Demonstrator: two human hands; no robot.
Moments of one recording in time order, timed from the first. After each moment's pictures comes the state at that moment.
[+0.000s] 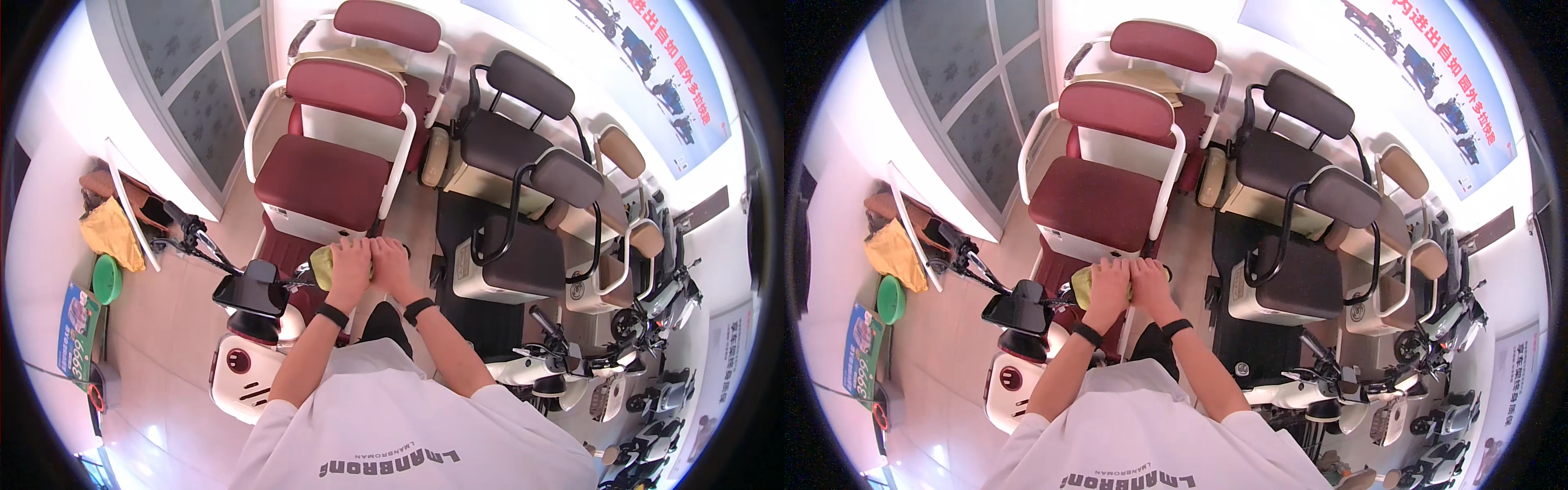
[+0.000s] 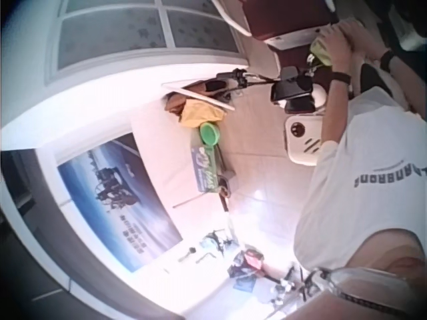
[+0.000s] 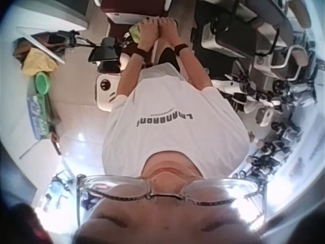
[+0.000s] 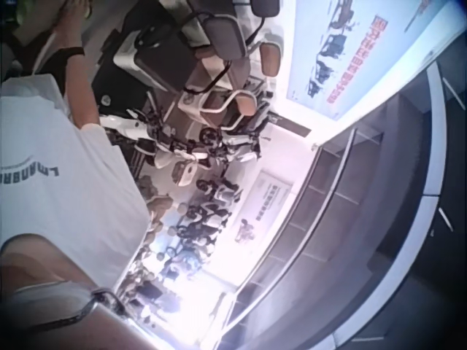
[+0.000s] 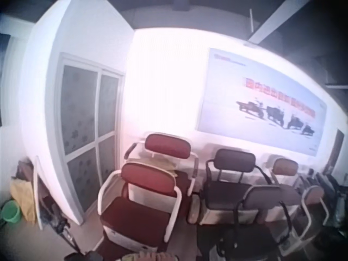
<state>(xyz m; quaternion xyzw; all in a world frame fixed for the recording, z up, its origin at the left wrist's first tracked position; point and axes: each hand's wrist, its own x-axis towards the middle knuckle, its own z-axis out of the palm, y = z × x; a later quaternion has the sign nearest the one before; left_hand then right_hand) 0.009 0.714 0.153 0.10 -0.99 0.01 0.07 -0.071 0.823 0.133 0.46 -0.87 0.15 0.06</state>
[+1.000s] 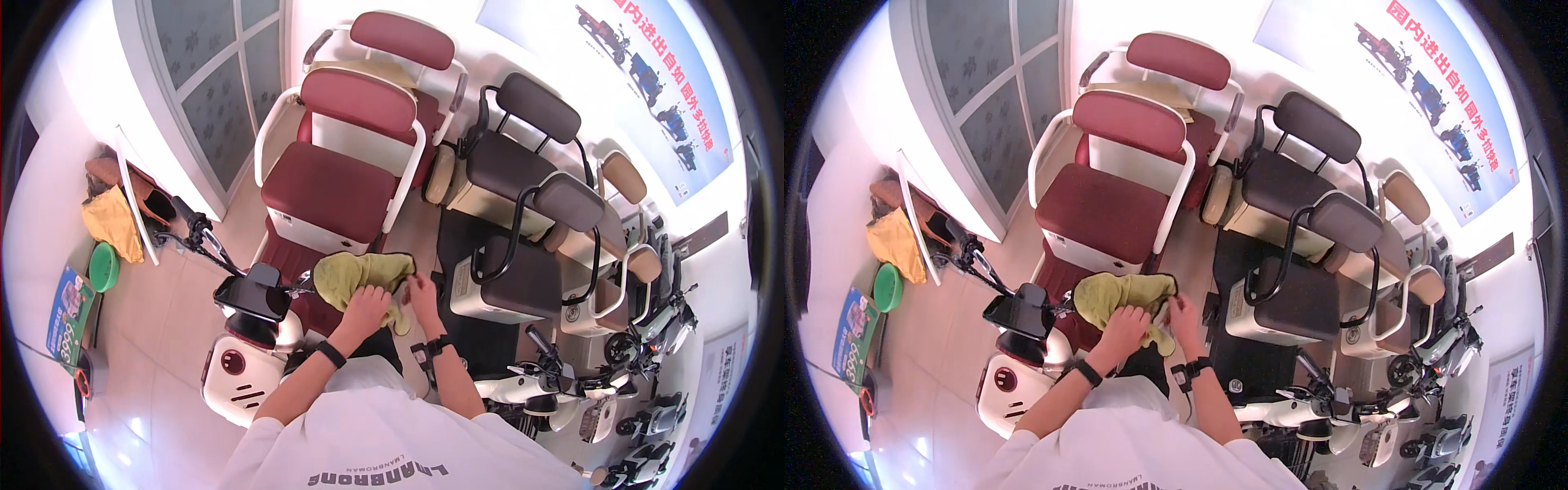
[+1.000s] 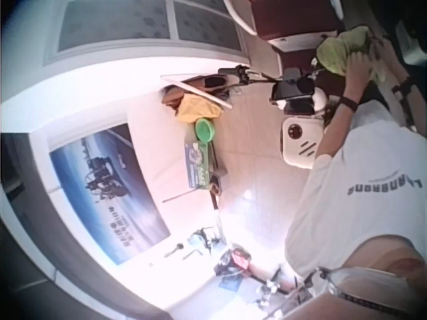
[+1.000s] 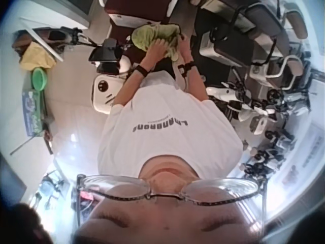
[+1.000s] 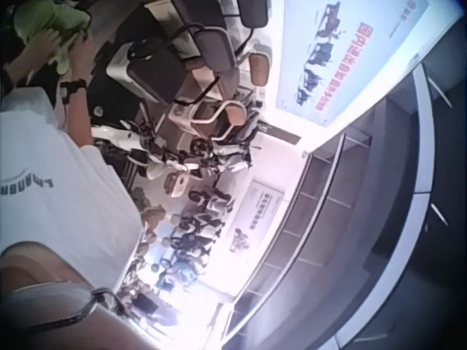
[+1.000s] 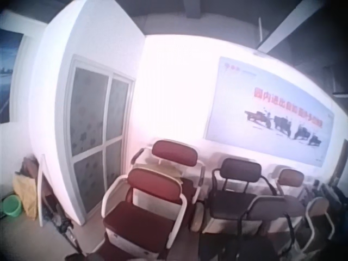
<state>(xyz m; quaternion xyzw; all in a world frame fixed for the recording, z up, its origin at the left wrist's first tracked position) 0.060 0.753 0.136 -0.05 -0.99 -0.10 0.06 -0.072 0.907 0.079 0.08 -0.77 0.60 -0.20</state>
